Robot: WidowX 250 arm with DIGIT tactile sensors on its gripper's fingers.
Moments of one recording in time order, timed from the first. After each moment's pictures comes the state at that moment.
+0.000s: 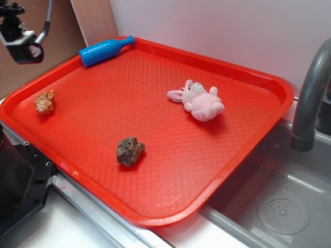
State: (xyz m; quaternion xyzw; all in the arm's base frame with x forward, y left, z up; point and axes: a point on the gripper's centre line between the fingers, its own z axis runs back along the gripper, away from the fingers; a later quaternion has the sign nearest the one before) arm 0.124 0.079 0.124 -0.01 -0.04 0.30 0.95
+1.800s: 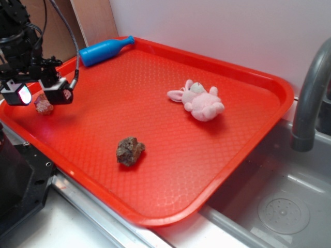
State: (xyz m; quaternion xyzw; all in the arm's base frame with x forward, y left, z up) arm 0.139 0.094 0.038 -0.02 -0.01 0.30 0.95
